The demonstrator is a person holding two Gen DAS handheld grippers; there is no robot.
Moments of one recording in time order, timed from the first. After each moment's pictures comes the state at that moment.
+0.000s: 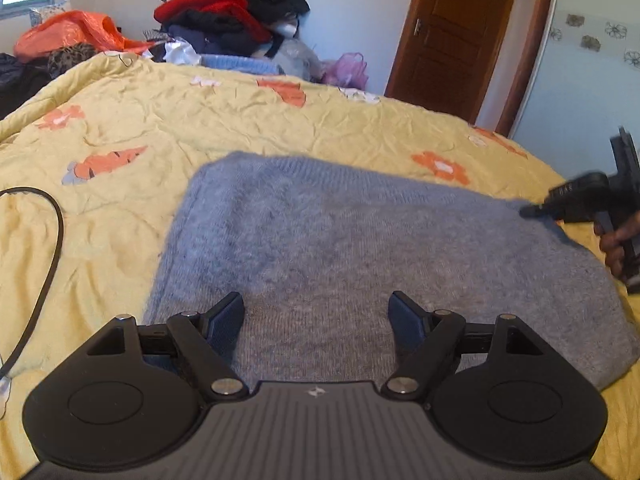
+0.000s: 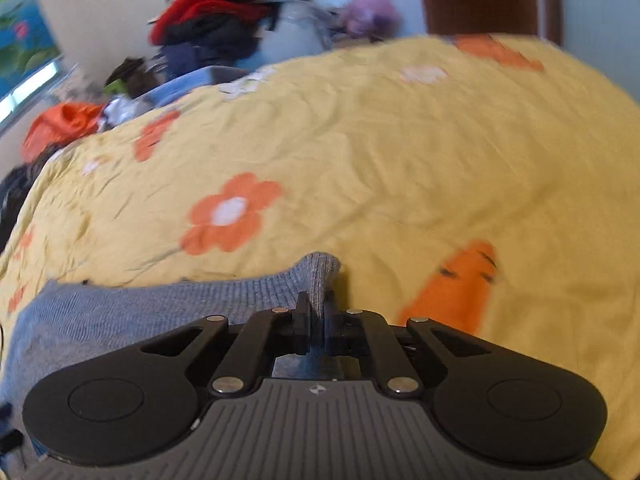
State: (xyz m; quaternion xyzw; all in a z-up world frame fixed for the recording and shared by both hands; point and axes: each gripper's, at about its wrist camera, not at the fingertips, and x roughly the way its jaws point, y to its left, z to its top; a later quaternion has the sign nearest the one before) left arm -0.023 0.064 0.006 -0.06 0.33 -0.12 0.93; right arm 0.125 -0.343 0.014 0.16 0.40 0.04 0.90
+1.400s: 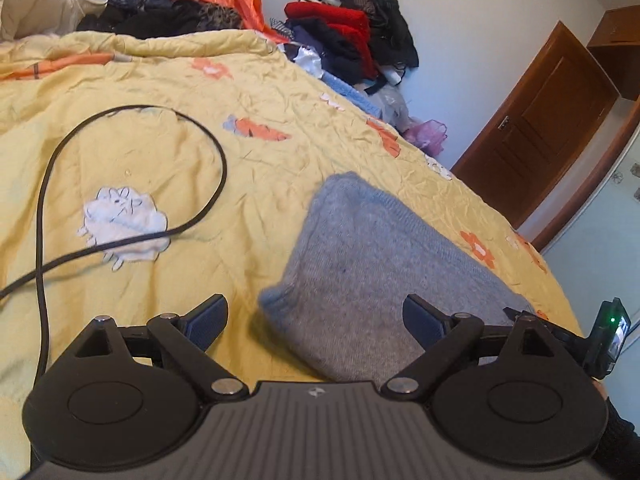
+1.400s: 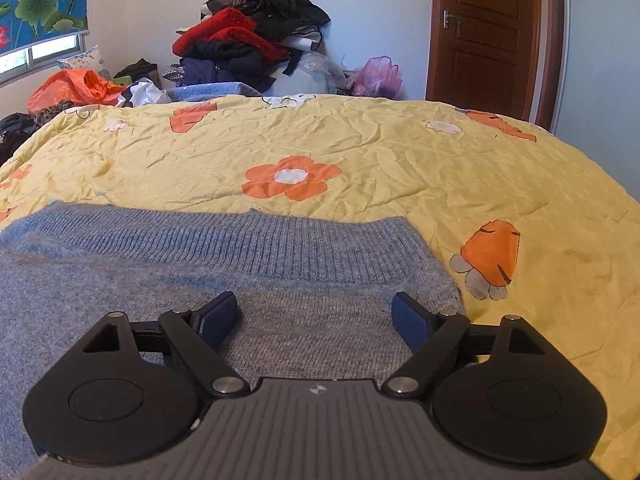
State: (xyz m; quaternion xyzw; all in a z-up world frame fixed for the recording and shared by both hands) left arm -0.123 0.150 0.020 -0.26 0.31 -0.01 0.91; right arm 0.050 -0.246 -0.001 0.01 0.31 0.00 0.95
